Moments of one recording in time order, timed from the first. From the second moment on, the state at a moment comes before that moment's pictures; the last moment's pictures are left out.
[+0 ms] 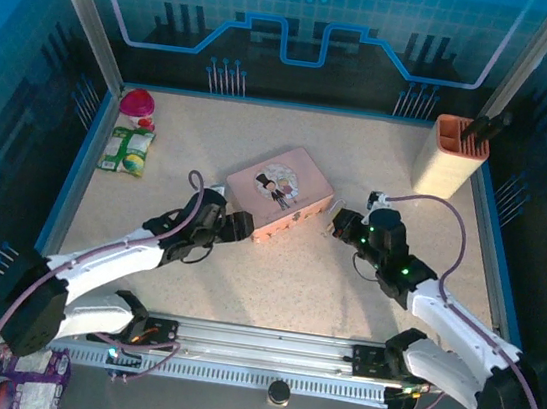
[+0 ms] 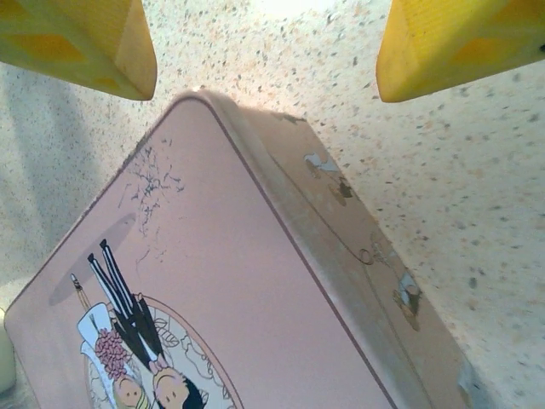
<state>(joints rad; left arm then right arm) -0.59 1.13 0.59 -0.19 -0.02 -0.80 0.51 0.94 0.54 -0.07 0.02 0.78</state>
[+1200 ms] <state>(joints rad) -0.58 0.61 0.30 -0.18 -0.12 -0.60 0.45 1.00 0.51 -0.61 0.07 0.50</state>
